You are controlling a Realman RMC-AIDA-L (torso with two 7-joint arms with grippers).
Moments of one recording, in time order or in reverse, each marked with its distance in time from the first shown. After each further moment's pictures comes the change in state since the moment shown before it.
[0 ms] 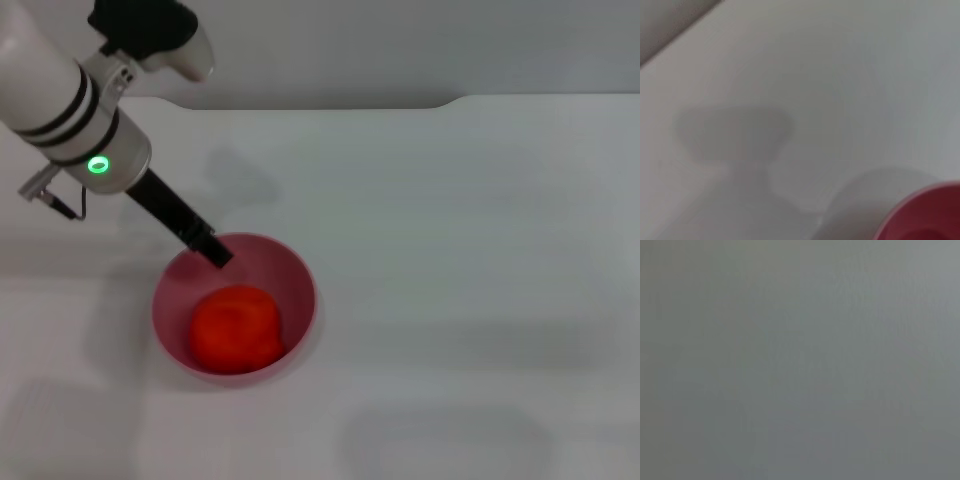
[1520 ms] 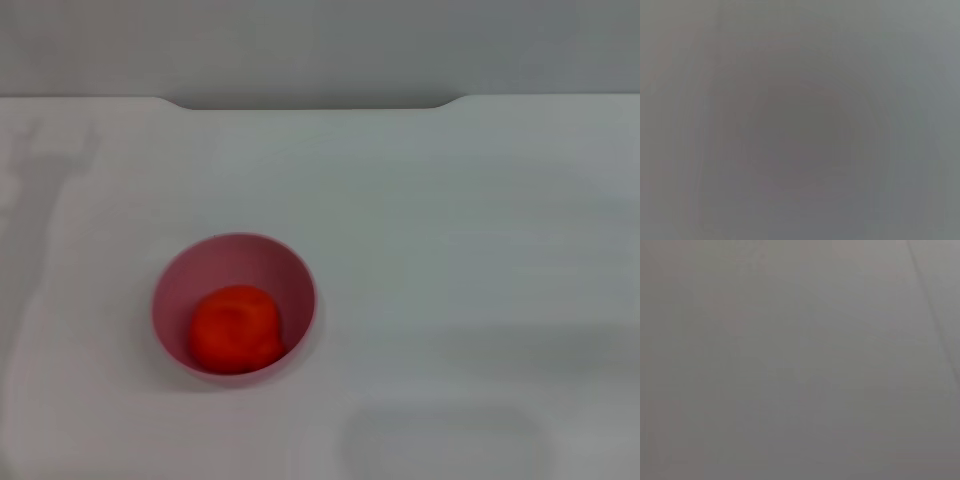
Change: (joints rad) left arm 0.459 -0.024 -0.178 -0.476 -2.364 -0.362 2.046; right arm 0.037 0.002 0.054 0.181 0.211 -0.016 0.004
